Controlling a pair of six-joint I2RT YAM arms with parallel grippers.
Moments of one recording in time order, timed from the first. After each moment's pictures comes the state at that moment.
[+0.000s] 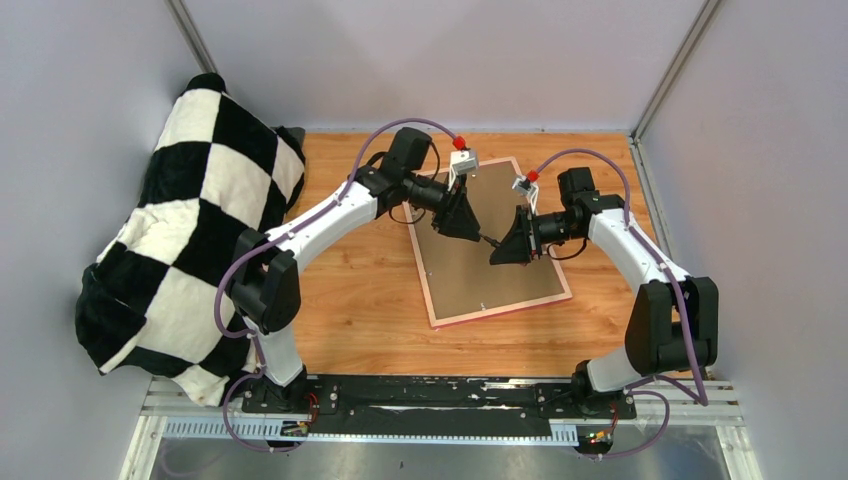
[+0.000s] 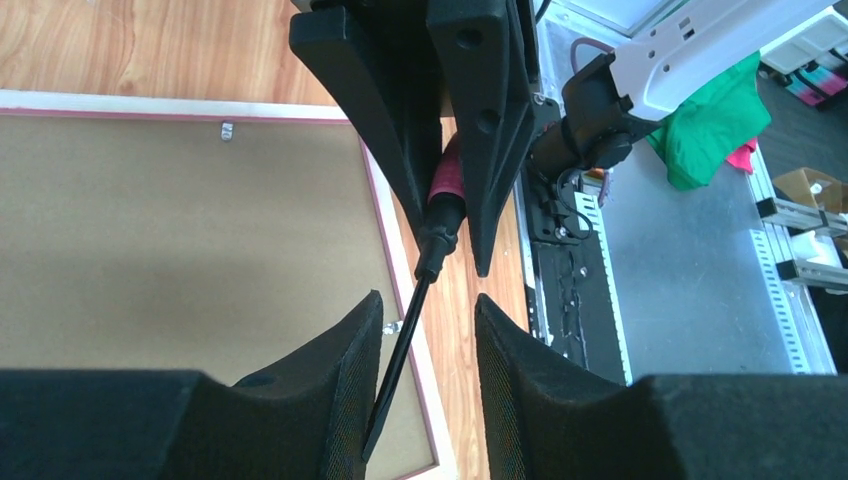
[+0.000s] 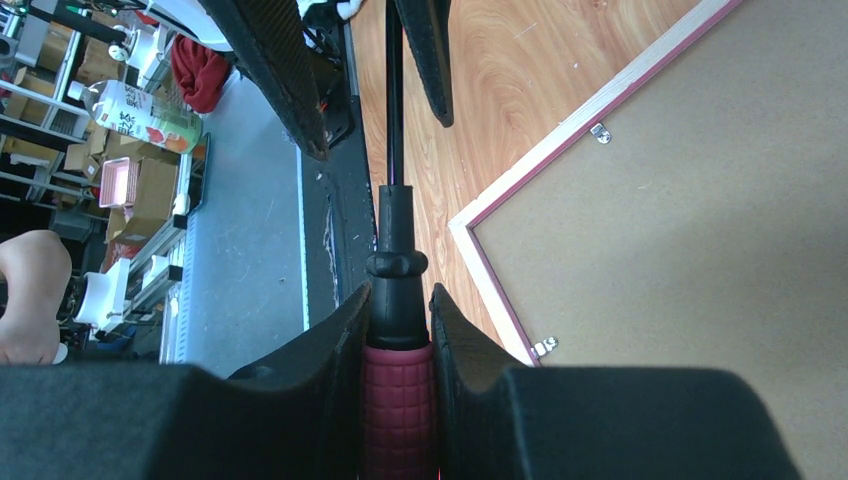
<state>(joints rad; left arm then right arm) -0.62 1.80 1.55 -0.37 1.07 0.11 0.14 1.47 1.09 -0.82 -1.29 -0.47</state>
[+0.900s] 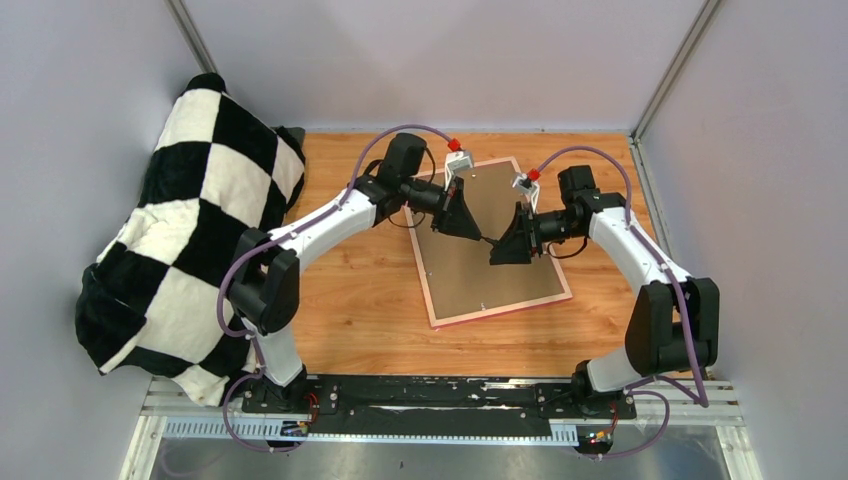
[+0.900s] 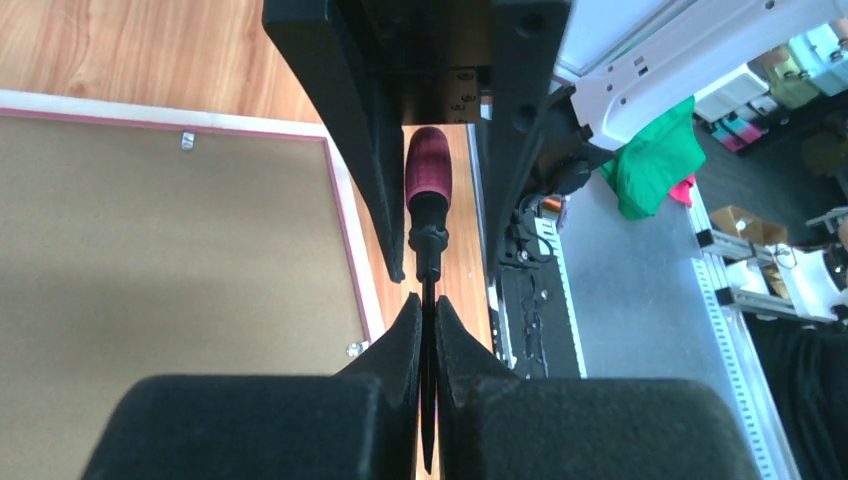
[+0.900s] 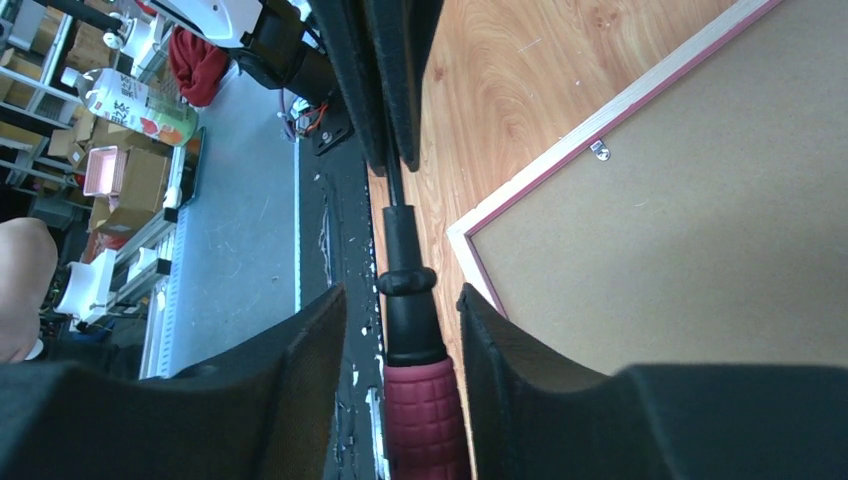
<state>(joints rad) -0.61 1.79 1.46 -0.21 1.14 -0.04 0.14 1.47 1.11 -0.84 -1.30 -0.52</state>
